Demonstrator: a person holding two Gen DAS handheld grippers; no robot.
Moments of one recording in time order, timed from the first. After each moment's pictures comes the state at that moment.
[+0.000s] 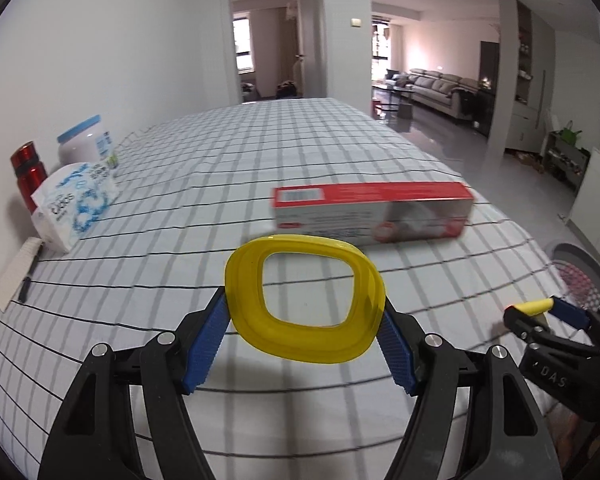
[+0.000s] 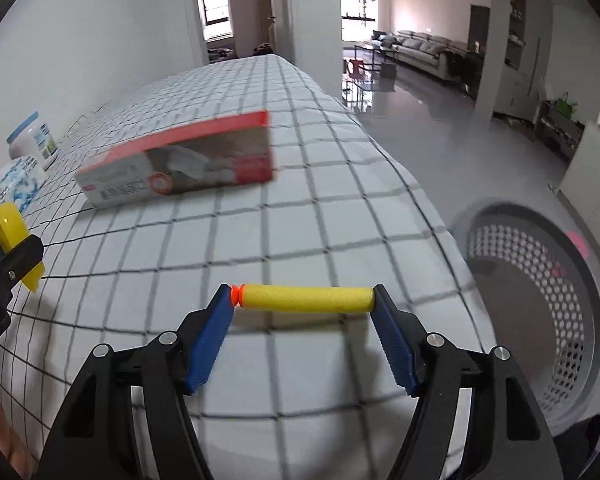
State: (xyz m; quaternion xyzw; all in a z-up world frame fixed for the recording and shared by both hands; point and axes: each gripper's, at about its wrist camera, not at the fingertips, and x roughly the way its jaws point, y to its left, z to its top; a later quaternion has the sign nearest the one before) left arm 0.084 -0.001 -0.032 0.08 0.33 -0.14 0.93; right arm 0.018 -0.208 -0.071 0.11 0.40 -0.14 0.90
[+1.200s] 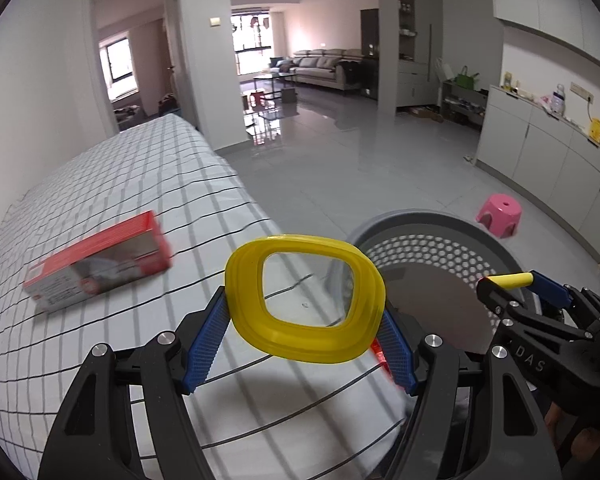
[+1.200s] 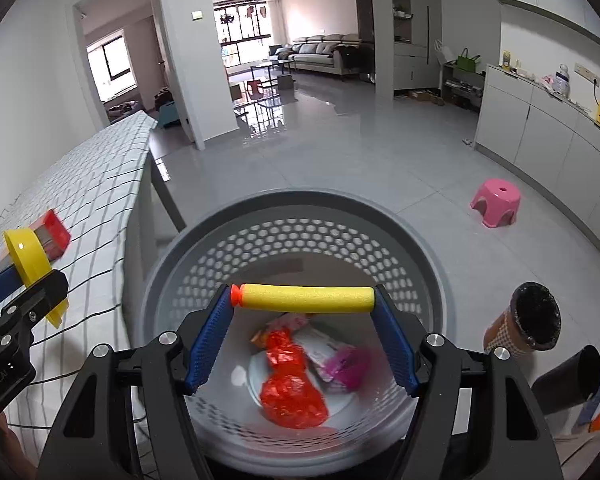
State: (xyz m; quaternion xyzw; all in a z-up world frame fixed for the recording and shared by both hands) left arm 0.008 -0.235 -0.031 0.15 0.32 -0.32 0.88; right arm -0.101 -0.393 -0.063 0.18 0.35 -0.29 0.87
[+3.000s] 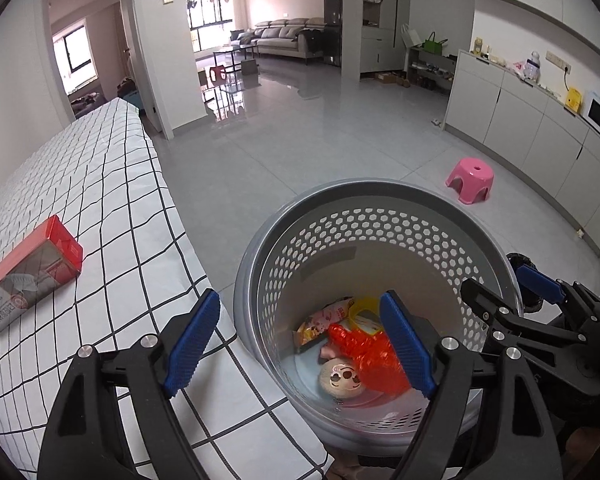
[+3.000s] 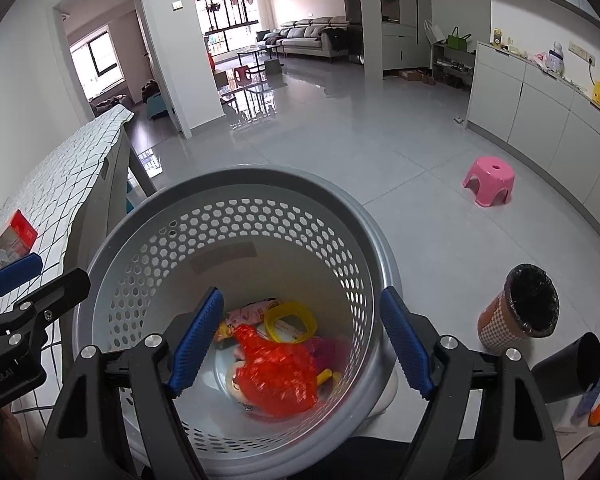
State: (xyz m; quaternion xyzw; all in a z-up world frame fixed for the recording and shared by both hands) left arm 0.010 -0.297 -0.061 0.19 0.37 -0.37 0.83; right arm -0.123 -0.439 -0.092 0.20 0.37 -0.30 0.86
